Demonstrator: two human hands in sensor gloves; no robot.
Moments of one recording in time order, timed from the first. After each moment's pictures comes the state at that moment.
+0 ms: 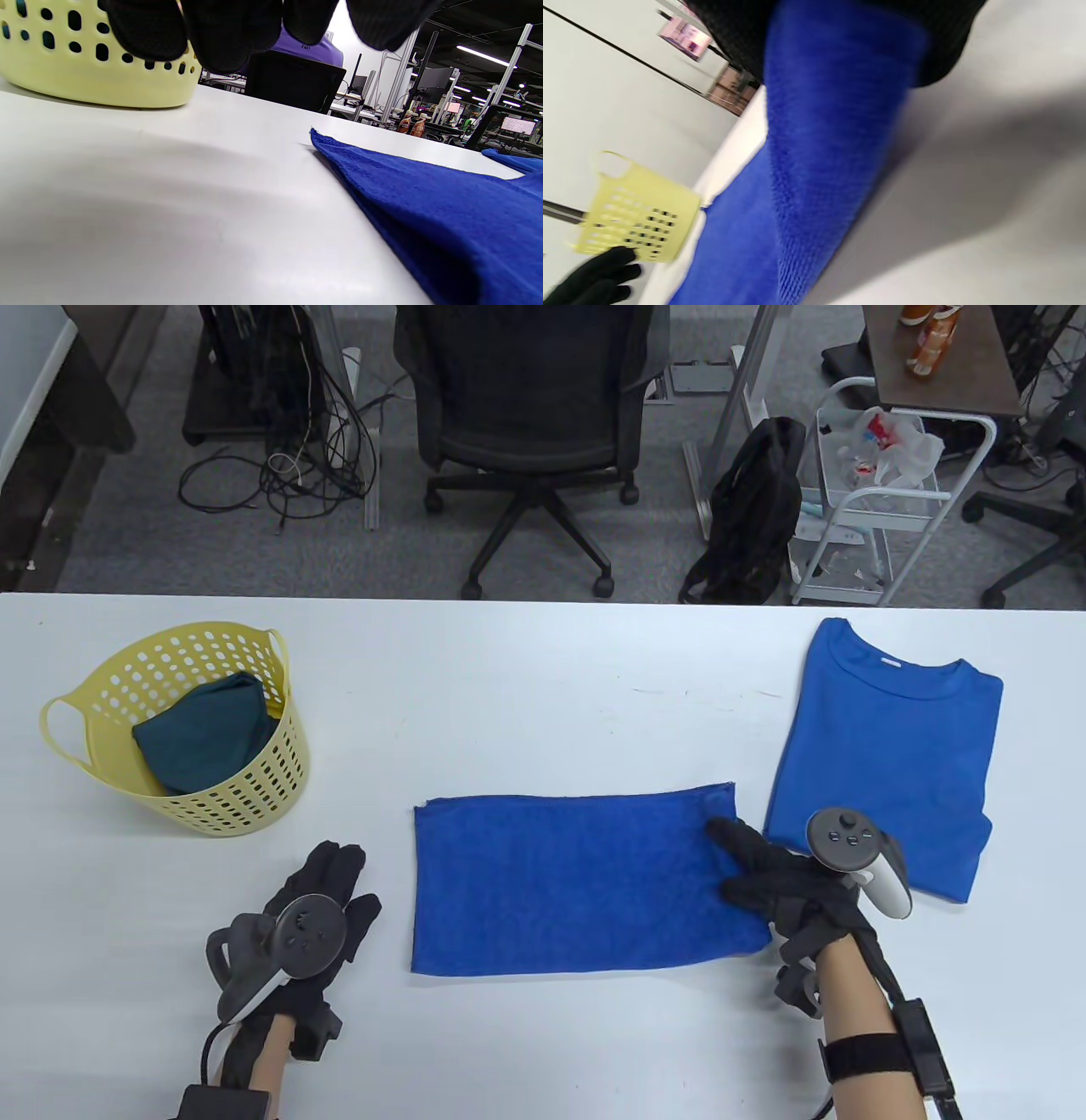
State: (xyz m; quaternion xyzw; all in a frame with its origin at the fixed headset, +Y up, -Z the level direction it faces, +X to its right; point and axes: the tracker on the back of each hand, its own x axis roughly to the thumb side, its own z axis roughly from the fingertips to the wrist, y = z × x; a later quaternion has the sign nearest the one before) left_hand -0.253 -0.741 -0.172 -0.01 -0.02 0.12 0.99; right_hand 0.270 -0.763 -0.262 0.12 0.23 0.85 0.45
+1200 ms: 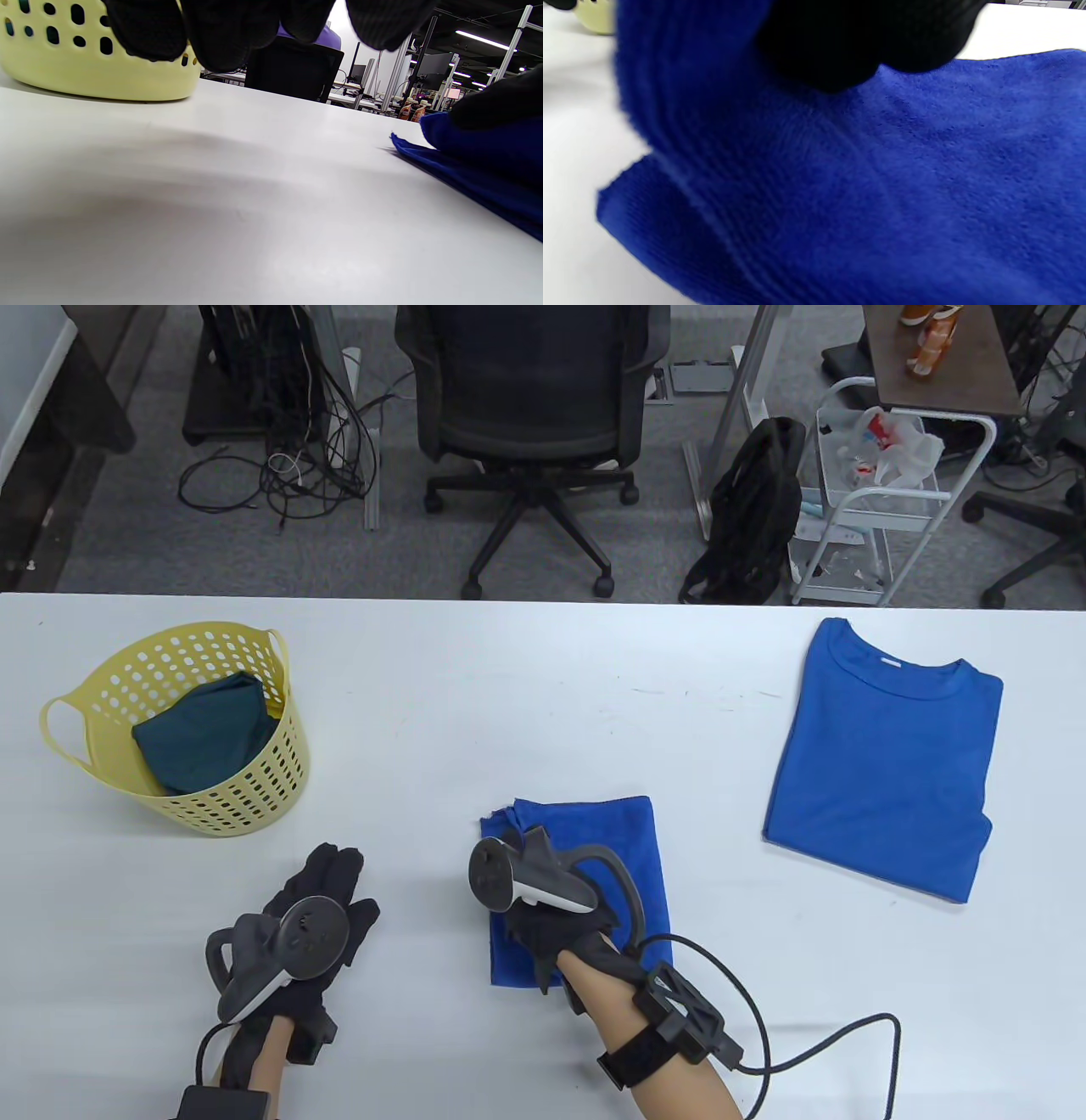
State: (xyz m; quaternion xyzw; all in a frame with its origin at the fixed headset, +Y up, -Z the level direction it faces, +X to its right) left_hand -0.252 -0.746 -0.171 -0.02 -0.03 0.10 0.99; right_hand -0.015 -0.739 -0.235 0.20 0.23 0.95 0.01
